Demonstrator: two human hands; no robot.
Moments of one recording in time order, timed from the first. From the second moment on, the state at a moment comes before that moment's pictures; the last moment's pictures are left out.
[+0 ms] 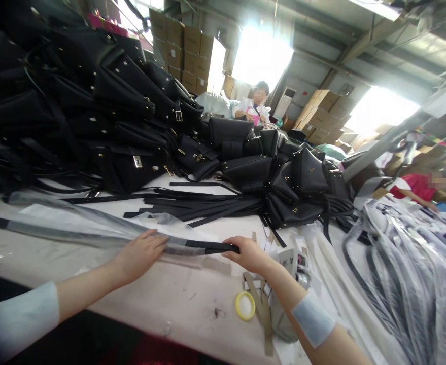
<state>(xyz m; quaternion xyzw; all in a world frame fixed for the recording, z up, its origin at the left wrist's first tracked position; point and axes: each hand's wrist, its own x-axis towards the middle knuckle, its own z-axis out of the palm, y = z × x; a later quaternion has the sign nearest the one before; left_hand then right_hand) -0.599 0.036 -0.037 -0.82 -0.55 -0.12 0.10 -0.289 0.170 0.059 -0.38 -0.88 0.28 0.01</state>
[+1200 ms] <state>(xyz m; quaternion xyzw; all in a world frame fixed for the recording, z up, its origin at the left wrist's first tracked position) -0.550 0.070 -0.003 -0.78 -0.56 -0.27 -0.05 -0.290 0.183 0.050 -0.41 -0.83 0.38 -0.08</state>
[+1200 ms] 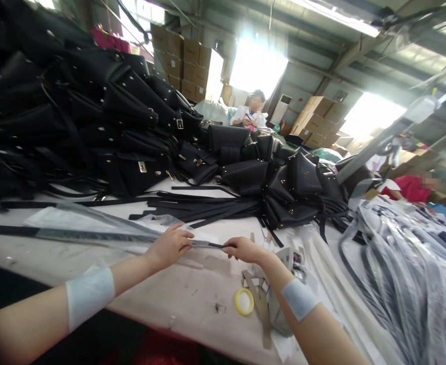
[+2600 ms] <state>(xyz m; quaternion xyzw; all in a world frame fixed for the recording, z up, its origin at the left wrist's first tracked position) -0.643 0.036 -0.004 -0.74 -0.67 -0.07 0.01 -0.258 0.239 0.074 -0.51 -0.84 -0.08 -0.20</state>
